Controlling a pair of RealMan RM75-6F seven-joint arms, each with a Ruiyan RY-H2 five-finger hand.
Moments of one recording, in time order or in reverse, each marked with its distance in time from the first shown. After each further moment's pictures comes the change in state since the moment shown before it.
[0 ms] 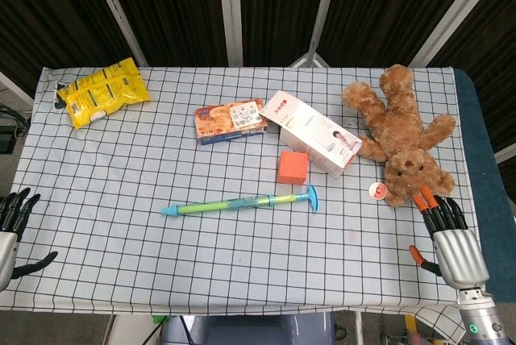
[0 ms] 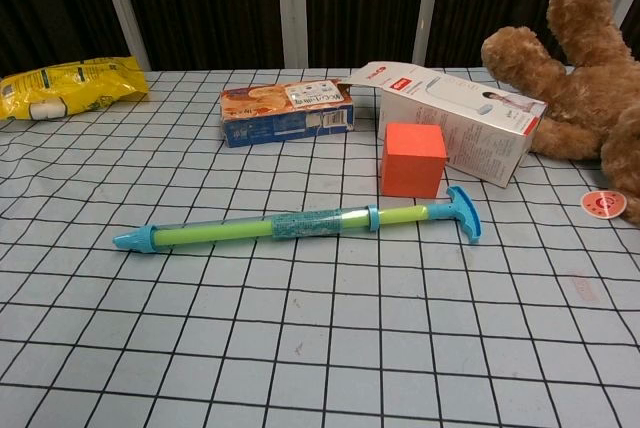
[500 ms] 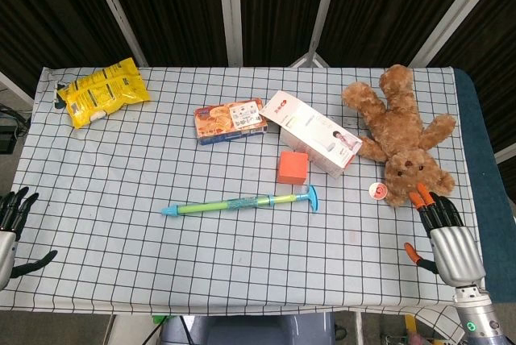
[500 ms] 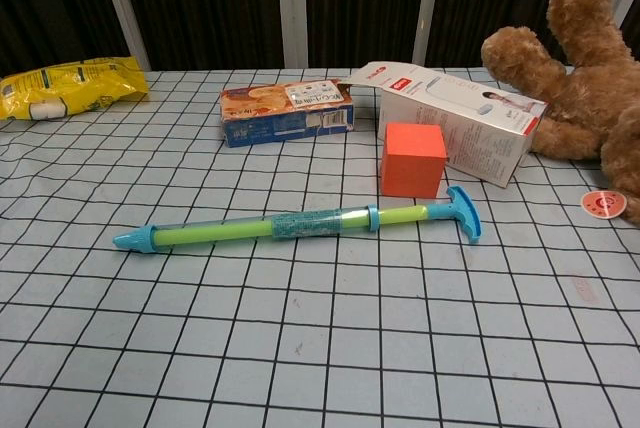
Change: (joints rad) left arm 0.009 -0.002 -0.020 -0.002 -0.001 -0.006 -0.008; right arm 0.011 0.010 0.027 -0.042 -0.016 -0.011 0.023
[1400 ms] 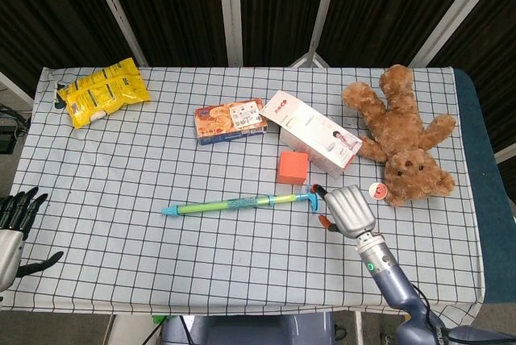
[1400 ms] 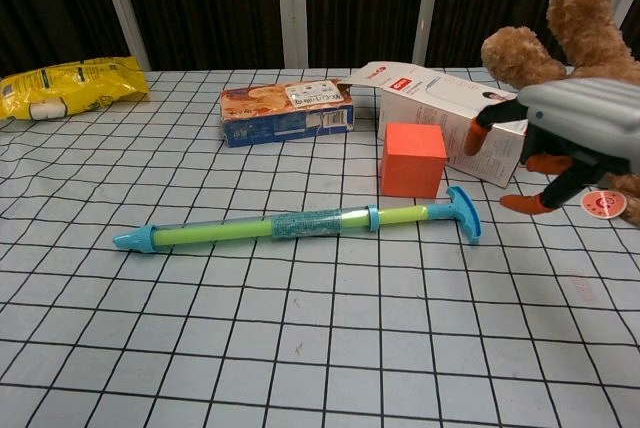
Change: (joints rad) left arm -0.007 0.009 -0.004 0.001 0.031 -0.040 -0.035; right arm 0.362 -0.287 0.181 -0.058 0.294 -0.430 -0.447
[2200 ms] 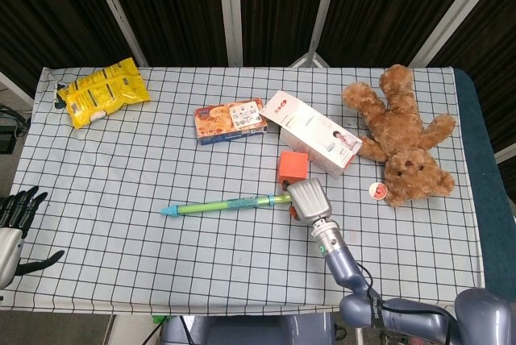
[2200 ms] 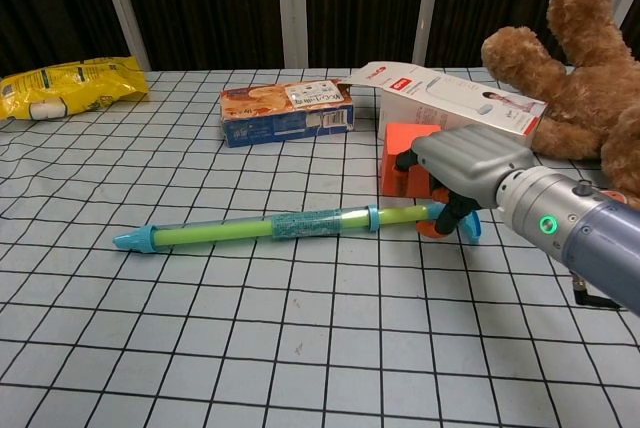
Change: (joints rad) left arm -0.002 0.011 -0.010 -0.010 -0.011 -0.026 -0.056; right arm 0.157 -0.337 0.062 0.326 0.194 -0.045 -0.179
